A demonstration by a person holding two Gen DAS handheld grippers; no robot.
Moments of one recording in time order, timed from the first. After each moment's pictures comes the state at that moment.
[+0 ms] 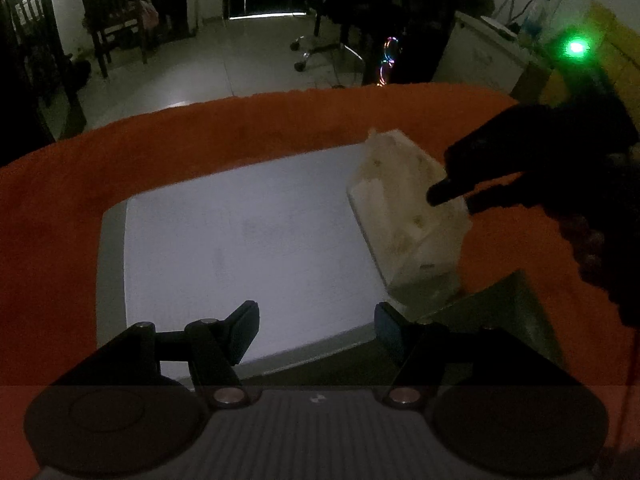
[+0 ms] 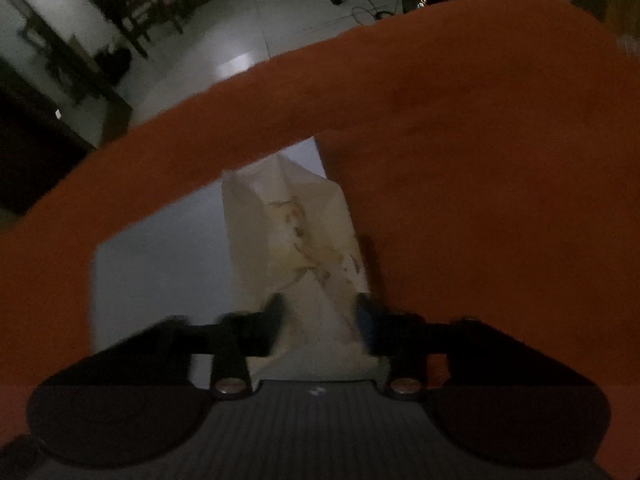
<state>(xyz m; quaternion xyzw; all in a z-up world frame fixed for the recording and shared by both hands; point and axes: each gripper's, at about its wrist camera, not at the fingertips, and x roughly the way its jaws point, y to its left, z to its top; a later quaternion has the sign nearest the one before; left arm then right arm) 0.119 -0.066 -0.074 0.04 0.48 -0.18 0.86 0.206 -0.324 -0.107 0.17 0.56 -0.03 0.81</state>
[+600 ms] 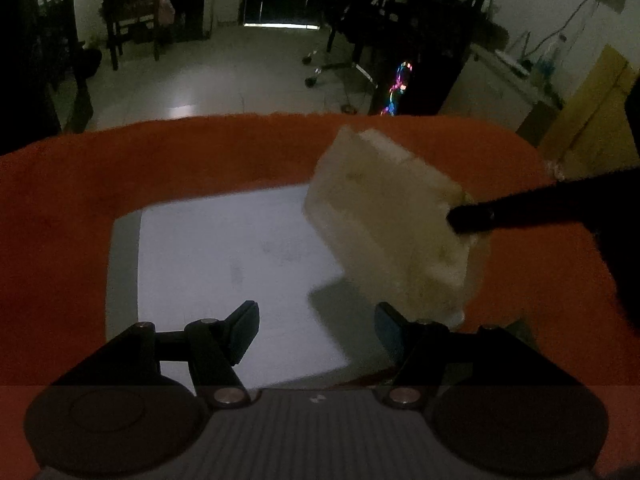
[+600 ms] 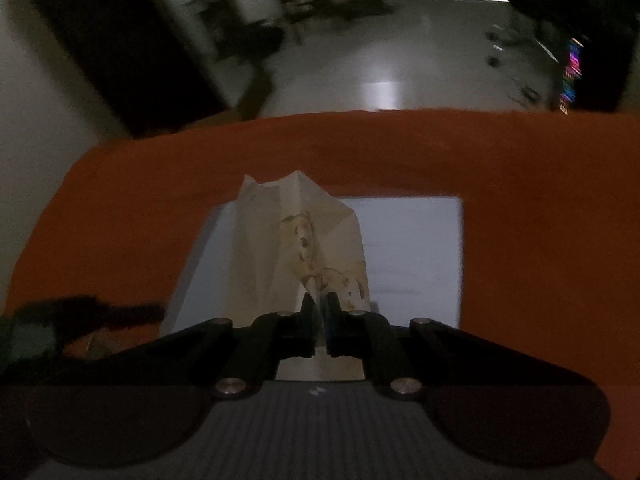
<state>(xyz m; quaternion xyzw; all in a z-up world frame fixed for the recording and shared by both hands) 0.144 -0.038 -0.057 -0.02 0.47 -0.17 0.87 0.172 -0.281 -0.038 0.06 0.48 0.22 0.85</state>
